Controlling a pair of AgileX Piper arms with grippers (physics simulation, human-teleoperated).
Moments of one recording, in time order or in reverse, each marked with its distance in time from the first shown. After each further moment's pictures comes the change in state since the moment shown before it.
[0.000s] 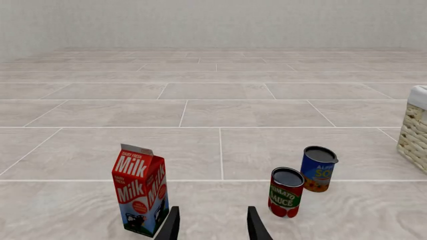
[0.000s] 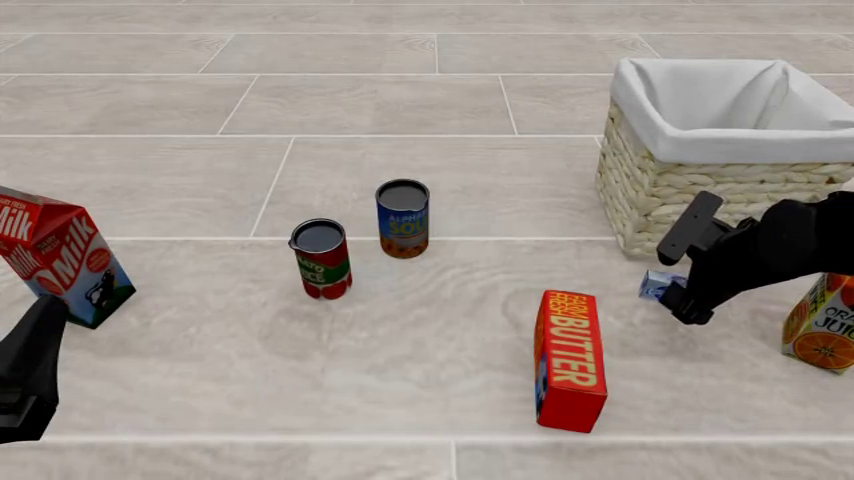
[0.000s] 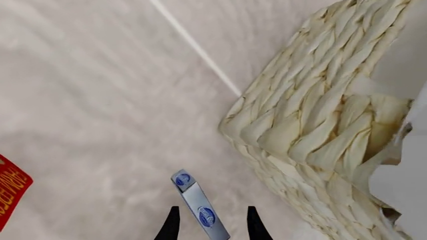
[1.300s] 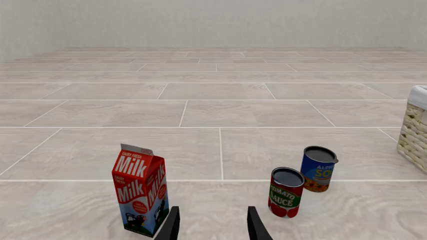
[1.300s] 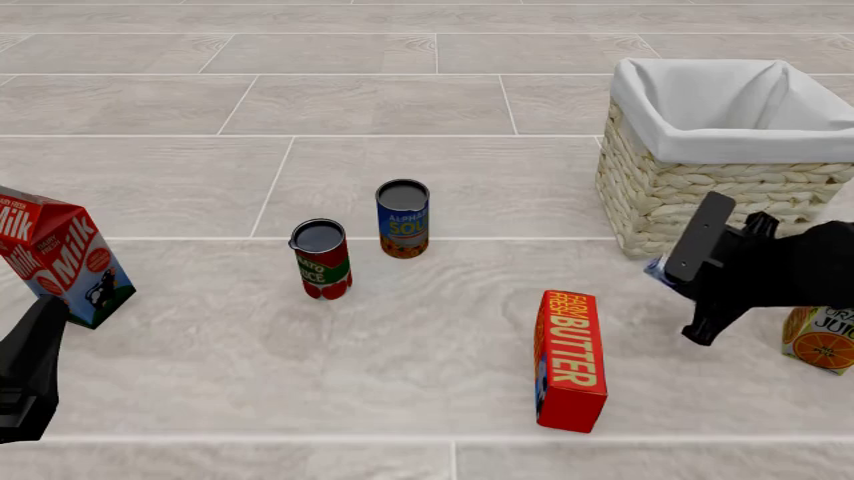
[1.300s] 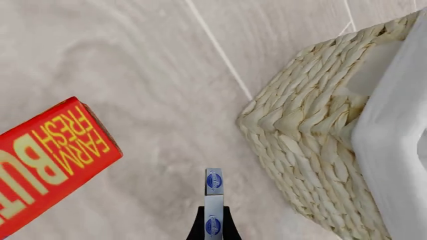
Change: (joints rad) left arm 0.000 0.000 0.000 0.000 0.000; right arm 0.094 -0.303 0.190 0.006 -0.030
